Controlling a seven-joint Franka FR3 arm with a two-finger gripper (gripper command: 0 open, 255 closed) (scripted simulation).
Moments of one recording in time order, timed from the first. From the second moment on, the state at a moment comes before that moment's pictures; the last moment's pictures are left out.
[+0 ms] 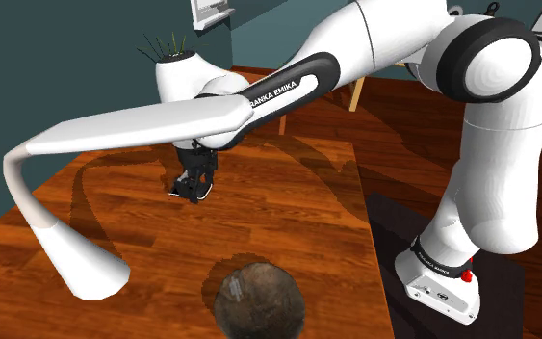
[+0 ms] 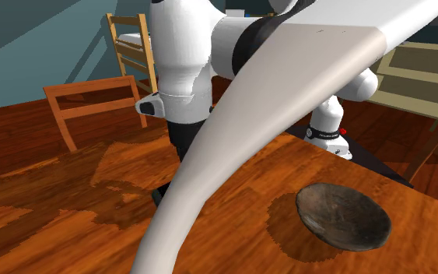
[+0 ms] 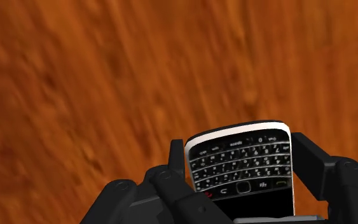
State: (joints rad) arm 0.32 0.37 0.28 -1.69 -0.11 2.06 0.30
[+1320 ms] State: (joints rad) arm 0.37 0.08 0.35 -1.94 -0.02 2.03 0.40
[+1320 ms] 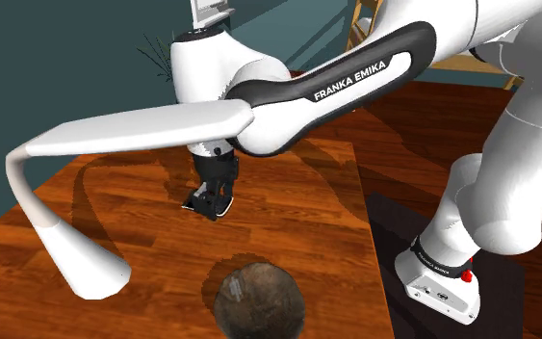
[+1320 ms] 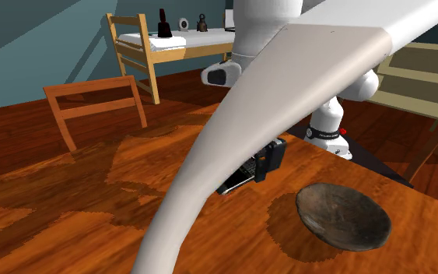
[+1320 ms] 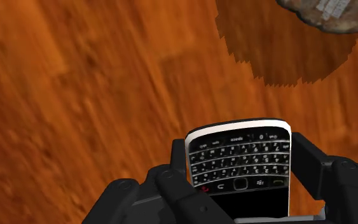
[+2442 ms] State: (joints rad) arm 0.53 -0.24 0.52 -2.26 0.14 2.06 0.64
